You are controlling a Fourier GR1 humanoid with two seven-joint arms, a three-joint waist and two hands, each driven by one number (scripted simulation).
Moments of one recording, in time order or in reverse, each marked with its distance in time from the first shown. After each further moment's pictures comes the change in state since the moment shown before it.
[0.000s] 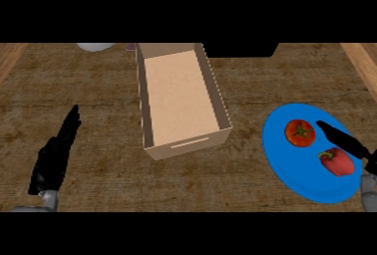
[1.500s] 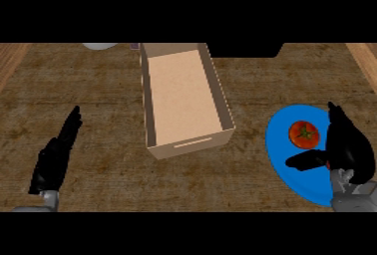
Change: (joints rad) left arm 0.002 -0.032 0.039 0.023 -0.024 -0.052 -0.036; right arm -0.103 -0.014 0.253 -0.231 0.340 0.832 1.000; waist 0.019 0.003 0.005
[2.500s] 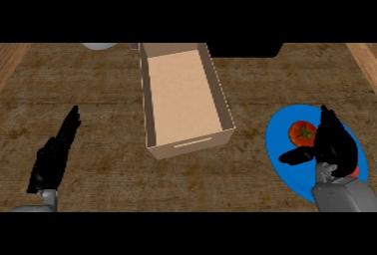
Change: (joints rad) left arm -0.003 -0.050 0.070 0.006 -0.052 -0.070 -0.005; right arm 0.001 0.194 -0.128 0.130 0.181 0.038 -0.089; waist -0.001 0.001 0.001
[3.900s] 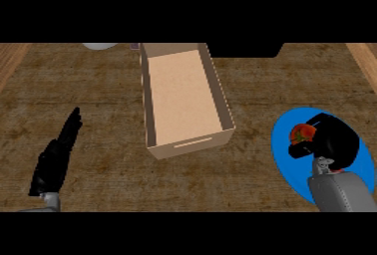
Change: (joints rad) left arm 0.019 -0.078 0.057 -0.032 -0.078 -0.058 -0.004; right arm -0.033 0.042 -0.070 0.144 0.247 -0.060 -0.104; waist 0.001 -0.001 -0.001
